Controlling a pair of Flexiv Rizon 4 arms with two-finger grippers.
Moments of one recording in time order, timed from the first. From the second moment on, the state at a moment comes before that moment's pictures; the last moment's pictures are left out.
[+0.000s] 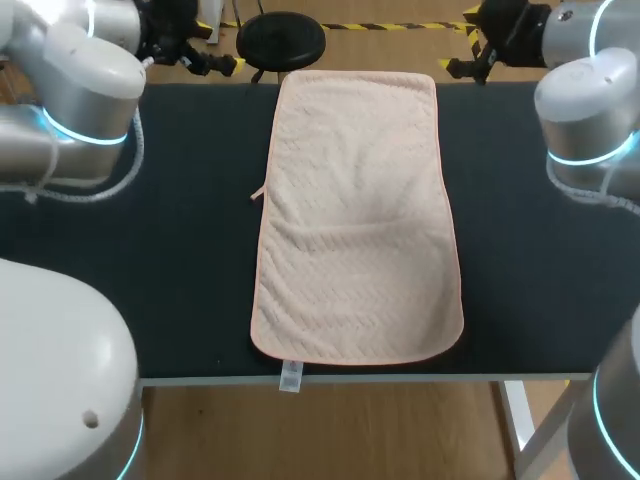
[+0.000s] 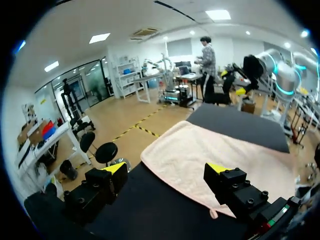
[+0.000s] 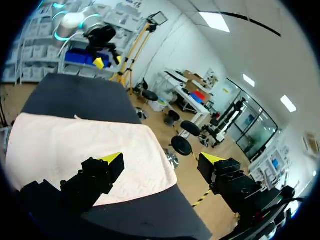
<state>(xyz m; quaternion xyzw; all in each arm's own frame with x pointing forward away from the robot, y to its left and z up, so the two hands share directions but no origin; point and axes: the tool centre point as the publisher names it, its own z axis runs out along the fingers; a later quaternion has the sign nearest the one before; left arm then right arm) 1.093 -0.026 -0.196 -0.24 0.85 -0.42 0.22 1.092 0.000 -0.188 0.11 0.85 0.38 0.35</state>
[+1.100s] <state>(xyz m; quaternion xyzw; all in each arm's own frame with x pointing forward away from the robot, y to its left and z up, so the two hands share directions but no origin) 1.073 -0.061 -0.253 0.06 0.98 -0.11 0.13 1.056 0.030 -0.236 -0.08 0.96 0.14 0.24</state>
